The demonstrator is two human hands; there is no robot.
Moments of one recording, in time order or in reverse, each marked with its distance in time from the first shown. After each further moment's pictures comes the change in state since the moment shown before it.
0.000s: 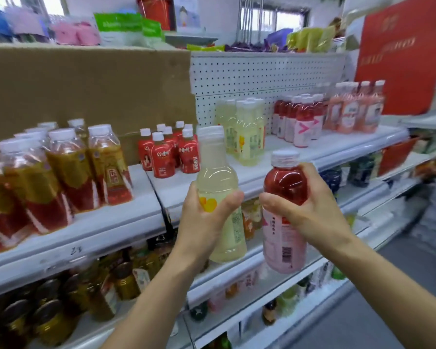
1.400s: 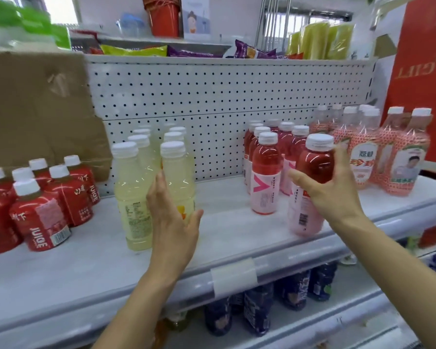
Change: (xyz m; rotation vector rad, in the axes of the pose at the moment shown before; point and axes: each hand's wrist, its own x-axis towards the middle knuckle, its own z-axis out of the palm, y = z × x) left_hand 0.312 -0.153 0.247 0.798 0.465 0.365; right_hand 0.399 0.256 -0.229 0.029 0.162 -0.112
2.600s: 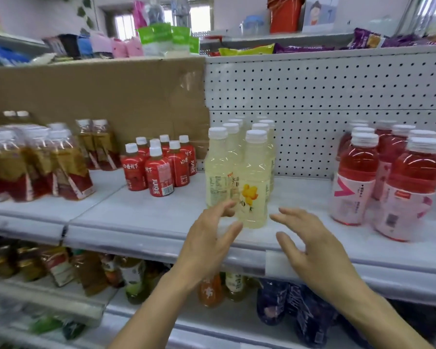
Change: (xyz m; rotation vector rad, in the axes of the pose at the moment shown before) left_hand -0.066 0.024 -0.072 0.235 -0.185 -0.245; right_hand -0.097 0.003 0.065 -0.198 -0.681 -0.429
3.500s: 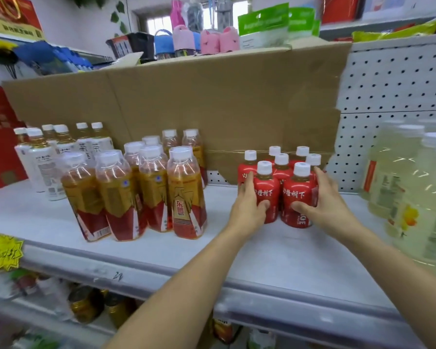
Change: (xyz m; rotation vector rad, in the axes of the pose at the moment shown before) left_hand 0.149 -0.239 -0.168 -0.085 -0.061 -0.247; right_hand 0.240 -0.139 0.242 0.263 -0.017 0.305
